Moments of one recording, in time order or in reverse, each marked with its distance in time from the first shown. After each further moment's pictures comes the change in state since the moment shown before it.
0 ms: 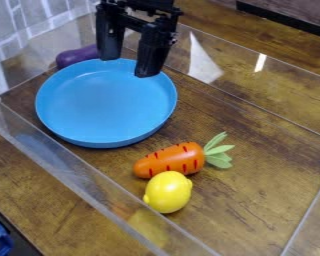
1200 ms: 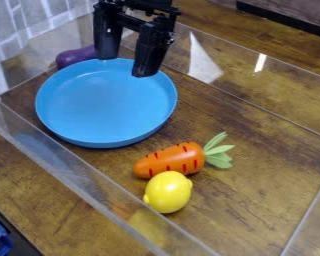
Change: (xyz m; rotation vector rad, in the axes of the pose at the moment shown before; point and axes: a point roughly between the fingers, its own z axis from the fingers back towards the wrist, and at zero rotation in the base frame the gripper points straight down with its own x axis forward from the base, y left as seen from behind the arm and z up) arm -0.002 0.001 0.000 0.007 0.014 -0.001
